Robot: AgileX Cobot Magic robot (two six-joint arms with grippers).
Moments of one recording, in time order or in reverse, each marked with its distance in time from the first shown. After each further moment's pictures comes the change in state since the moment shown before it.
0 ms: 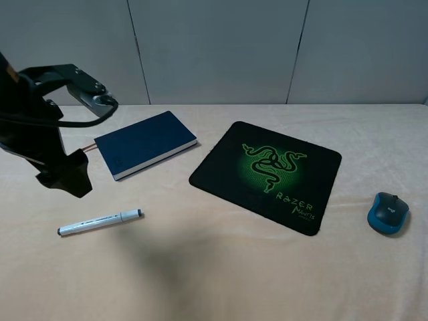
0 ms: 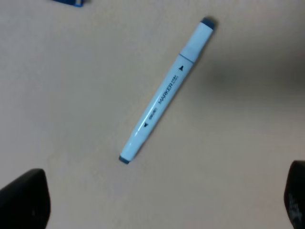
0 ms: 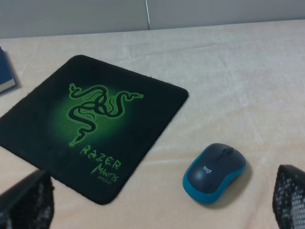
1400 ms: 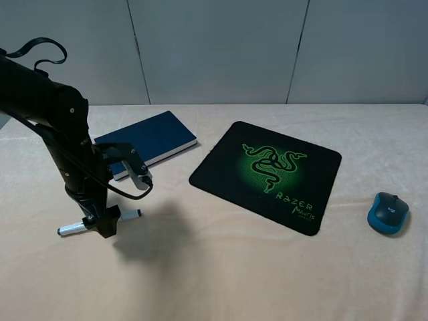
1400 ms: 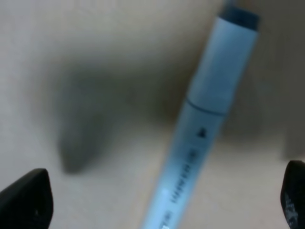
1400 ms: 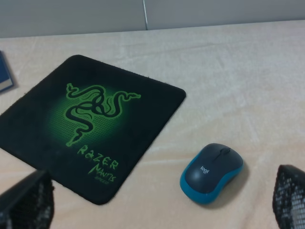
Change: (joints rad) left arm 0.000 0.420 0.063 0.039 -0.317 0.221; right arm 0.000 0.000 0.000 -0.009 0.000 0.000
